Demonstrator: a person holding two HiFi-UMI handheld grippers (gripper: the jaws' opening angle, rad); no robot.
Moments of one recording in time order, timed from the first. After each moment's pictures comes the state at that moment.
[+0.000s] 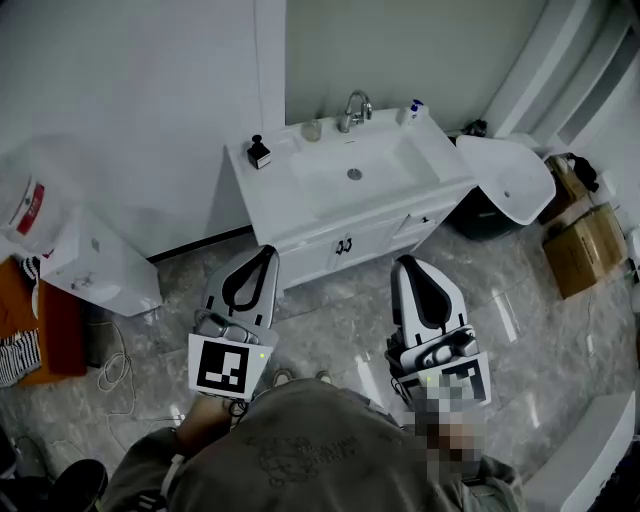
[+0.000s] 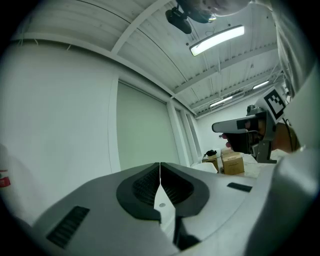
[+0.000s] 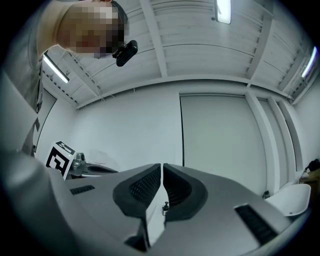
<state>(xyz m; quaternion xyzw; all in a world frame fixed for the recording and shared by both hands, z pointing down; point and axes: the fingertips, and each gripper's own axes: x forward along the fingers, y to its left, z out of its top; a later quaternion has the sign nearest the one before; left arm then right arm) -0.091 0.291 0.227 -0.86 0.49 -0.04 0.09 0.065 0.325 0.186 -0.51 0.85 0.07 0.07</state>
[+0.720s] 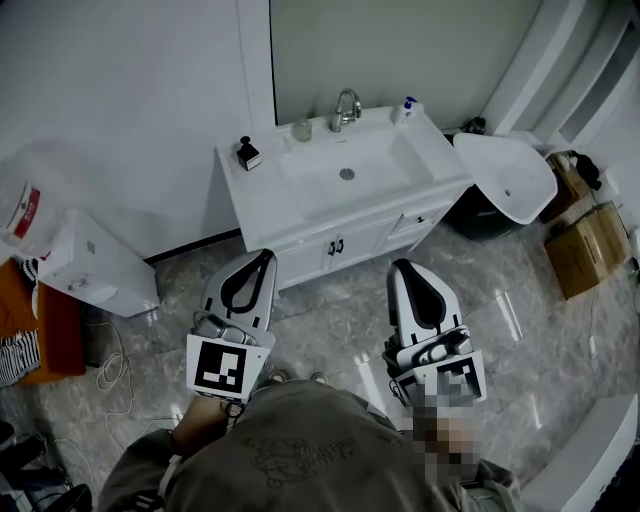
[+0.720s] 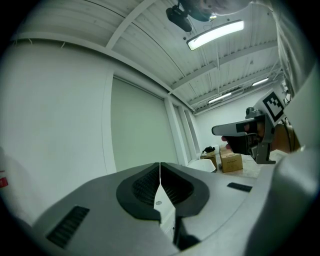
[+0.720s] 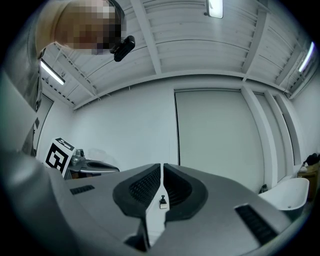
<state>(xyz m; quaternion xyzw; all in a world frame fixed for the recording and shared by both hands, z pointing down) -0.046 0.284 0.242 -0.86 0.49 -0.06 0.08 0.111 0.314 0.208 -0.50 0.86 0.05 0.07</state>
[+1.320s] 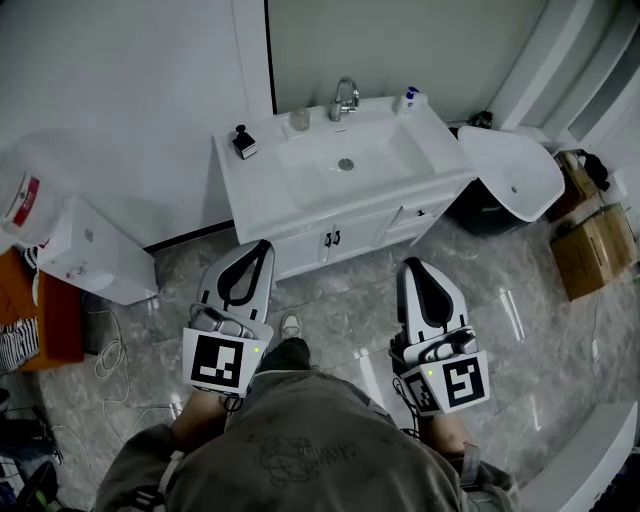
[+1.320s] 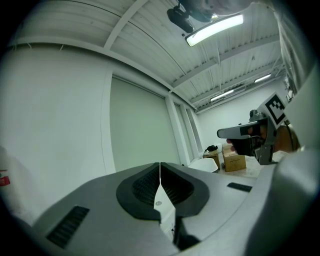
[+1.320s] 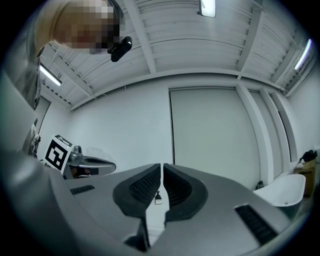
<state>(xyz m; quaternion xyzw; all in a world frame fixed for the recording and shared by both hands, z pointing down) -0.013 0.282 0.253 -0.85 0.51 -0.06 0.08 0.163 0.311 0.230 -0.51 0.85 0.03 0.08</state>
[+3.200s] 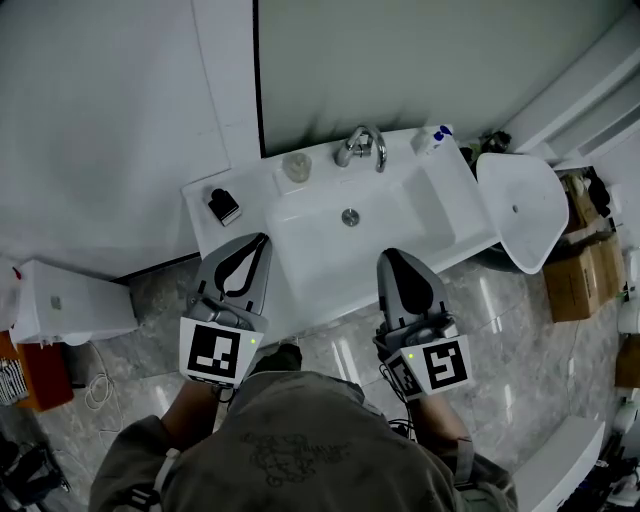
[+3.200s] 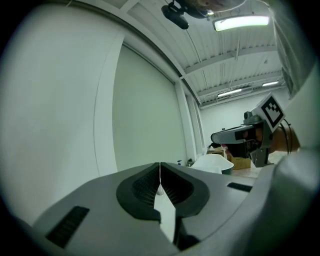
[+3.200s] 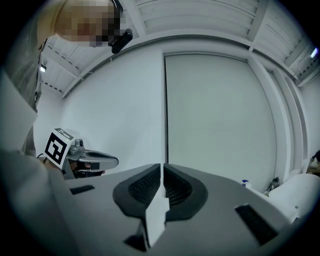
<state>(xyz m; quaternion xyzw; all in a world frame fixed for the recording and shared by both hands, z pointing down) -0.059 -0.100 0.293 -0.87 0.48 -0.08 0.03 0.097 -0.081 0.275 -0.50 0.86 -0.01 0.00</state>
